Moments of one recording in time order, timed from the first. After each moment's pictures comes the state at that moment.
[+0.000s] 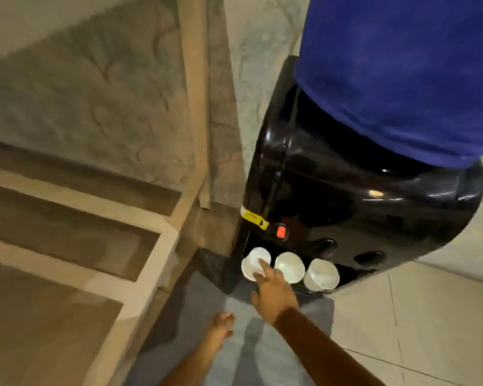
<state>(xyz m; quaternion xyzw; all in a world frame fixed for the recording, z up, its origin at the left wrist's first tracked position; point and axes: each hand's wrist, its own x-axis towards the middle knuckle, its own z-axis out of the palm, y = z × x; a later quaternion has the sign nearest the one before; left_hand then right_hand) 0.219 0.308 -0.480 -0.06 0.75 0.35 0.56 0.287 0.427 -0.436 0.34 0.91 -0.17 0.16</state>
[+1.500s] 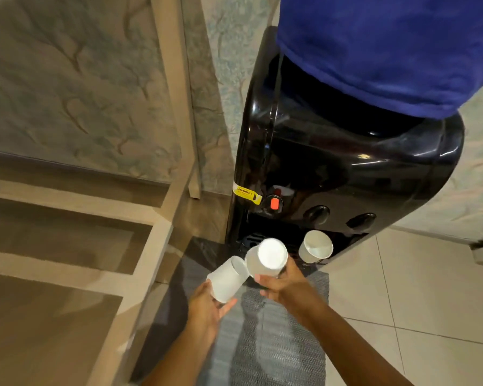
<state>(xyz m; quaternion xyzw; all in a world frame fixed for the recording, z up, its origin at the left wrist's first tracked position) 0.197 0.293 -0.447 -0.20 0.56 0.63 0.50 0.323 0.396 -0.401 0.46 0.49 -0.73 -0.14</state>
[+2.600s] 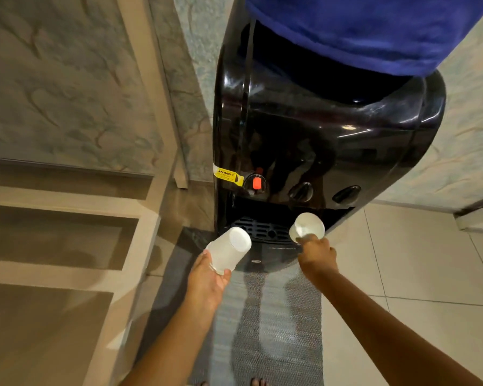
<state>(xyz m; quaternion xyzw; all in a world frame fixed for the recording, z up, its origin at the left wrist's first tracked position) 0.206 0.323 -0.422 -0.19 0.51 0.67 0.51 0.371 0.450 -0.434 0.60 0.77 -0.18 0.12</state>
